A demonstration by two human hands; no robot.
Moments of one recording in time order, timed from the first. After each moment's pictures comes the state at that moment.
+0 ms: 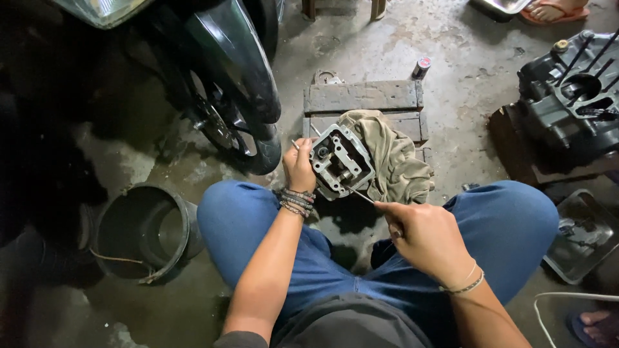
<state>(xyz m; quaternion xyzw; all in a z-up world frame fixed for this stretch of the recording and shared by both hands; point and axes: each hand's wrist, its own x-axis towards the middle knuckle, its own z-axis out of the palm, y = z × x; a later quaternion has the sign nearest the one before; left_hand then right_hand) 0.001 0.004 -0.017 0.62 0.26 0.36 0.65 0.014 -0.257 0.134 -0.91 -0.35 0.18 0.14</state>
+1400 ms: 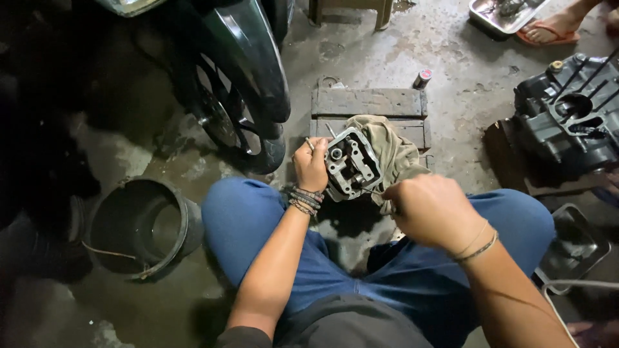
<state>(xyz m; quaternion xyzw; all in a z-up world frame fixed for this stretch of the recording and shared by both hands) 0.002 -0.004 -0.007 0.66 0.25 0.36 0.61 0.040 -0.209 0.188 -0.89 -0.41 0.18 -0.08</state>
